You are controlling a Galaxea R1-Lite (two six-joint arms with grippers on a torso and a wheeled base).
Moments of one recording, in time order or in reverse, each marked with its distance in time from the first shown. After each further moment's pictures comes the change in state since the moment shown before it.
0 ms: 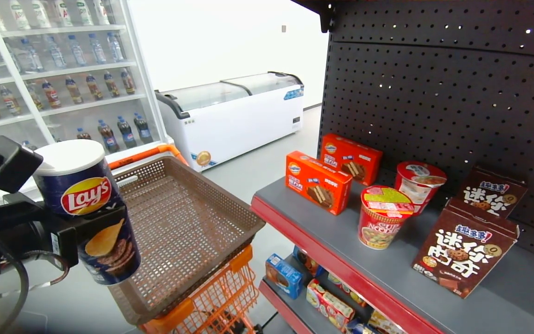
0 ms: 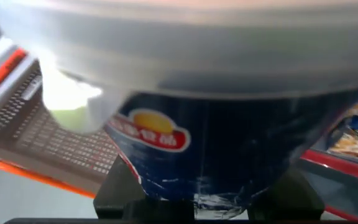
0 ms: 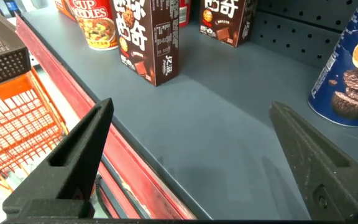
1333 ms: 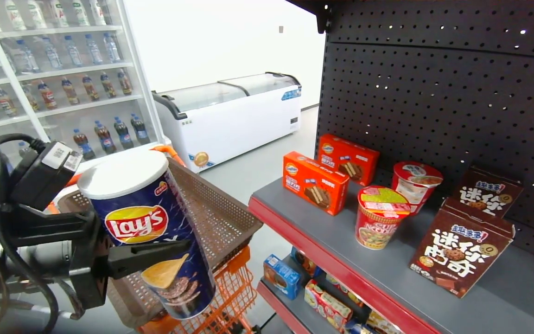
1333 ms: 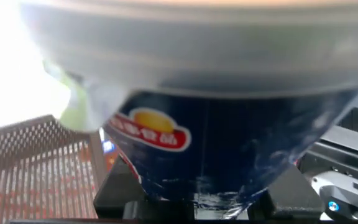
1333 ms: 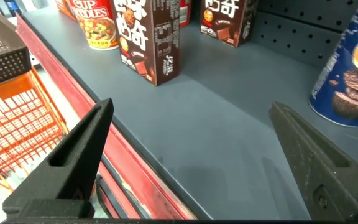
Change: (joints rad) left arm -0.178 0.117 -0.021 -0.106 -0.567 -0.003; right arm 0.000 0.000 0.000 0.000 0.002 0.000
